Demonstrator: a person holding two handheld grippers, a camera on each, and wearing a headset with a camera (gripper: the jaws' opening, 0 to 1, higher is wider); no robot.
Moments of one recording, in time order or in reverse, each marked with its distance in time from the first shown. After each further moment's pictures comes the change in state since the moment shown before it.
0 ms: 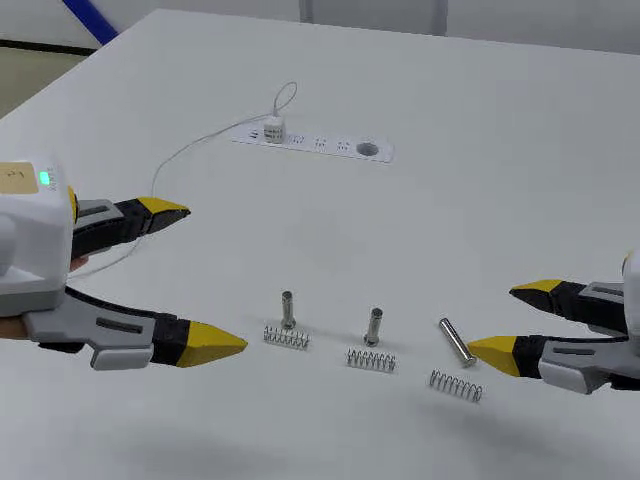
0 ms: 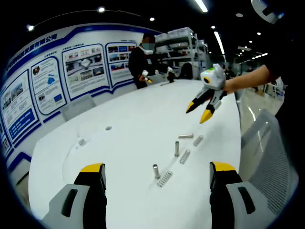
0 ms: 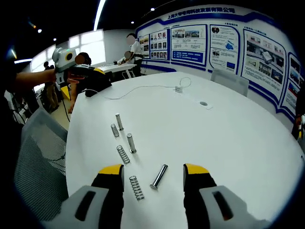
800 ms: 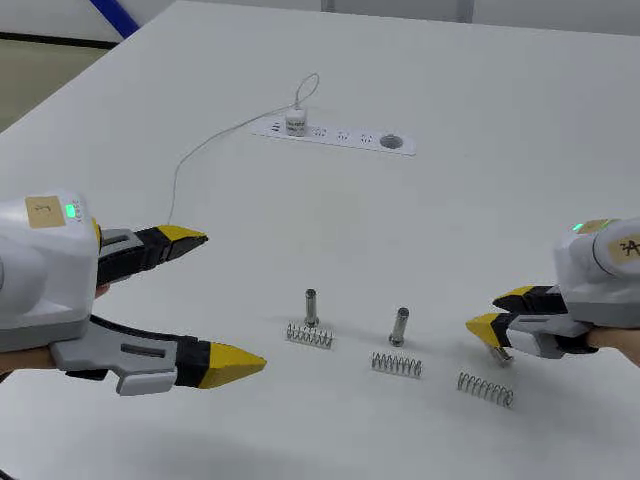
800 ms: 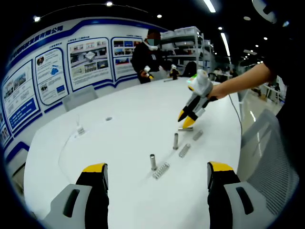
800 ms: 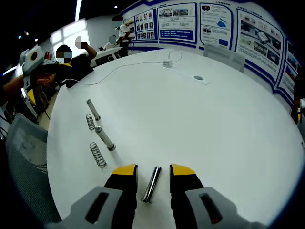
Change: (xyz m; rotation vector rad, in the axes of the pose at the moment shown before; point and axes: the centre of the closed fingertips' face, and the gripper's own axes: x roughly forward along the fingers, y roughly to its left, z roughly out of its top) left arm 0.000 -0.003 -0.023 -0.062 0.029 0.017; right arm 0.062 -0.031 -0.031 0.107 0.195 -0.061
